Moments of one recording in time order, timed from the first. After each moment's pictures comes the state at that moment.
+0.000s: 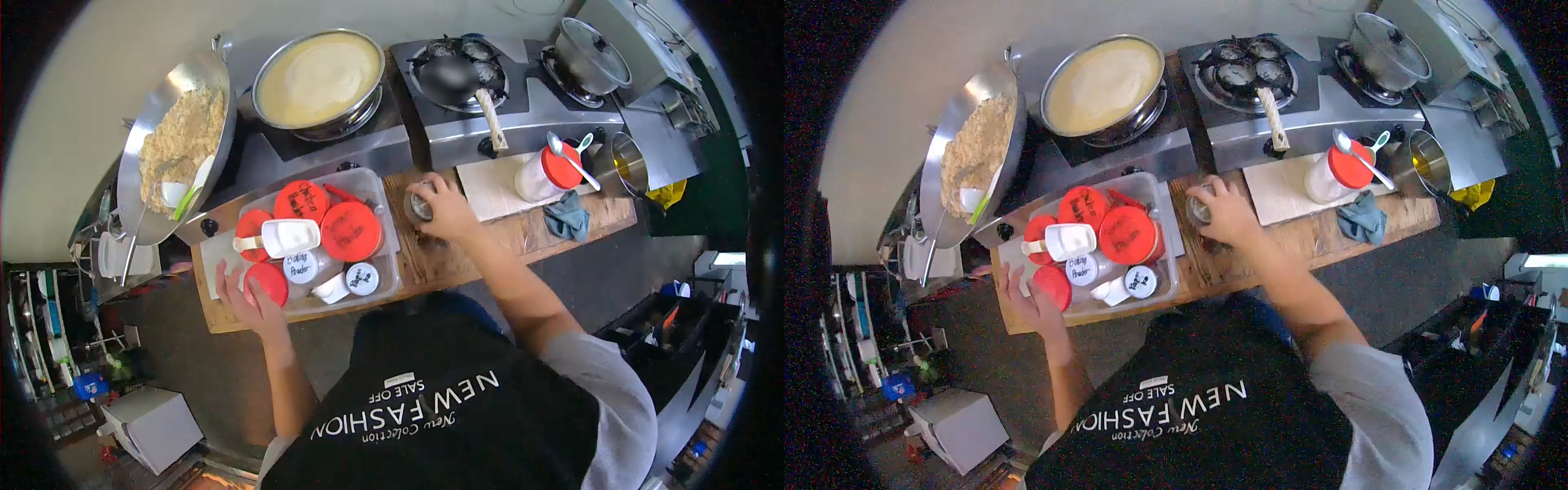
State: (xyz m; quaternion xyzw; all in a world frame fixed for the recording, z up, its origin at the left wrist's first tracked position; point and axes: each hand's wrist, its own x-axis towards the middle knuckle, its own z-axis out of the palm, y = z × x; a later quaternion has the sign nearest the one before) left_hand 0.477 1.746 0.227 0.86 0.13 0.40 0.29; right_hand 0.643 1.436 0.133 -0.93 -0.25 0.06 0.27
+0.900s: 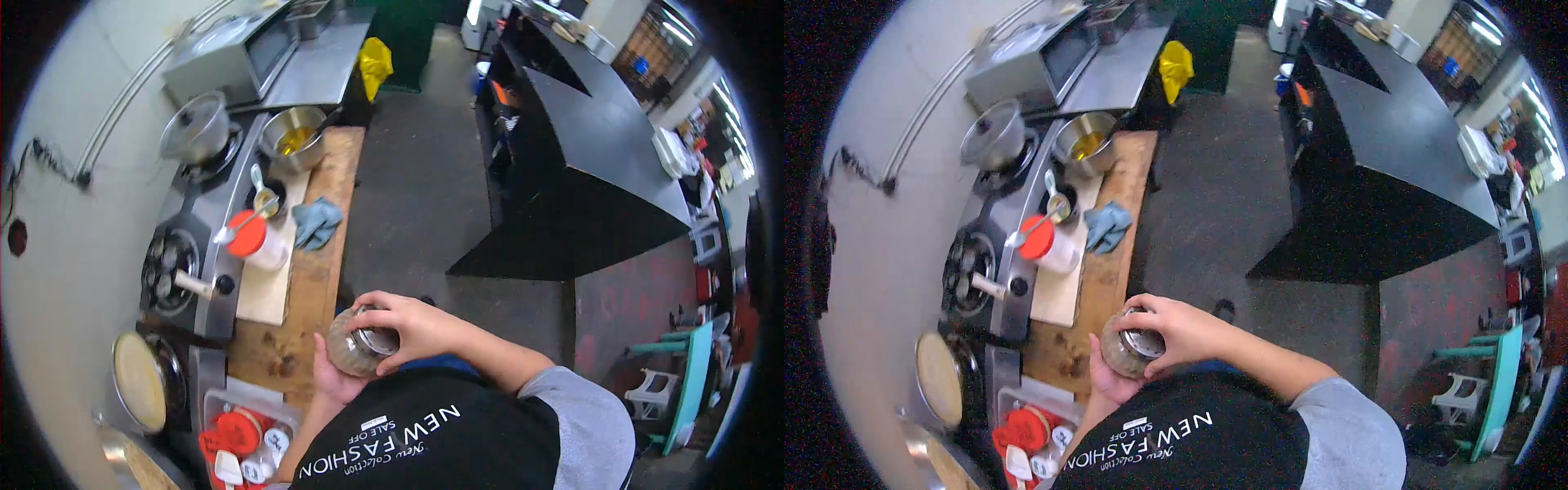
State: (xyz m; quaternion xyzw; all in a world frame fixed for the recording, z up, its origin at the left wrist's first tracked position) left_hand 0.483 1.424 0.205 0.26 0.05 -0.67 0.69; right_hand 0.366 1.255 0.288 -0.86 0.02 -0.10 0.50
